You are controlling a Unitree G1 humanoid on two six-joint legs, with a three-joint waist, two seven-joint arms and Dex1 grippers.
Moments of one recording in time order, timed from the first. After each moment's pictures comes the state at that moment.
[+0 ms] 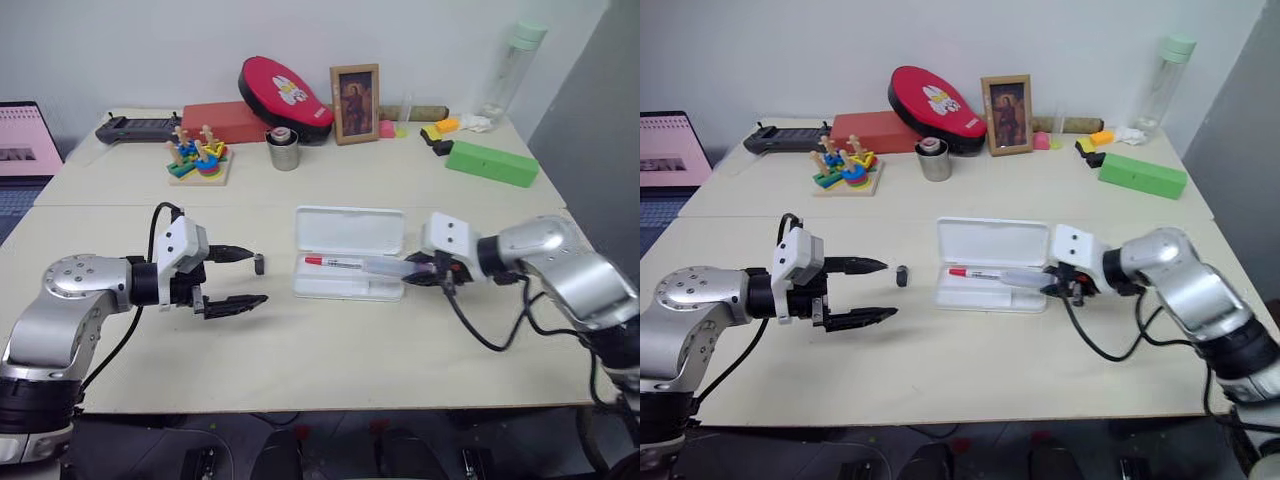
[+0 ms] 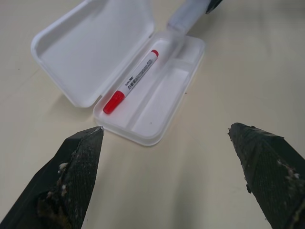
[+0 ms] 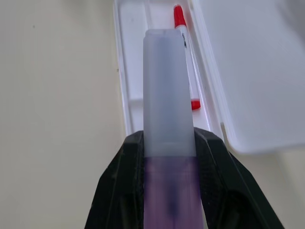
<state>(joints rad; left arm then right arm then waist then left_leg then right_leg) -0.23 0.90 0.15 -0.16 -0.46 0.43 -1.22 -0.78 -0.76 0.46 -0.09 0.13 0.57 1.09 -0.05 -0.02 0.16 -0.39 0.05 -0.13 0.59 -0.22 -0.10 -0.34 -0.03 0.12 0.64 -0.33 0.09</state>
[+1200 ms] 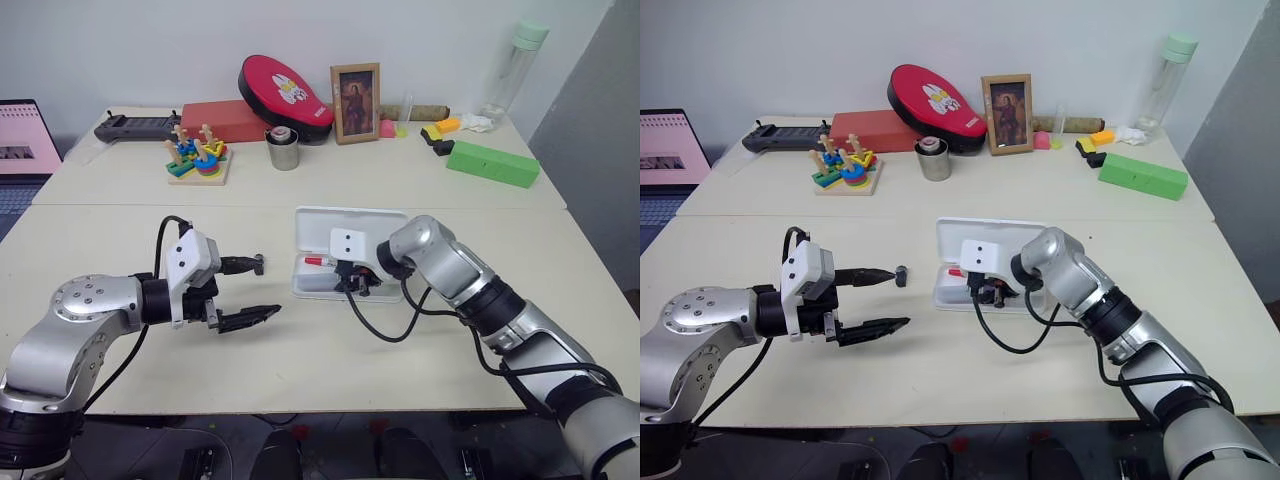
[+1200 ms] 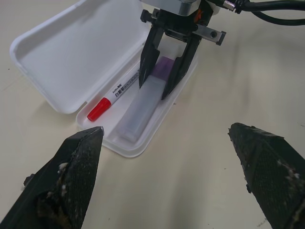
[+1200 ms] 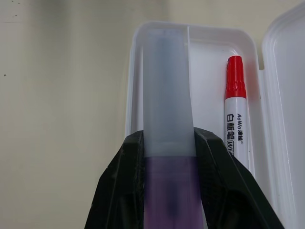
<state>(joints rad) -0.15 0.89 0.16 -0.35 -0.53 0.54 -1.07 -0.93 -0.36 0.61 0.23 -0.11 0.58 1.11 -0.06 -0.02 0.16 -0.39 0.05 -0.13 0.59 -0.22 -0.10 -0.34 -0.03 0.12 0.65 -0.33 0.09</state>
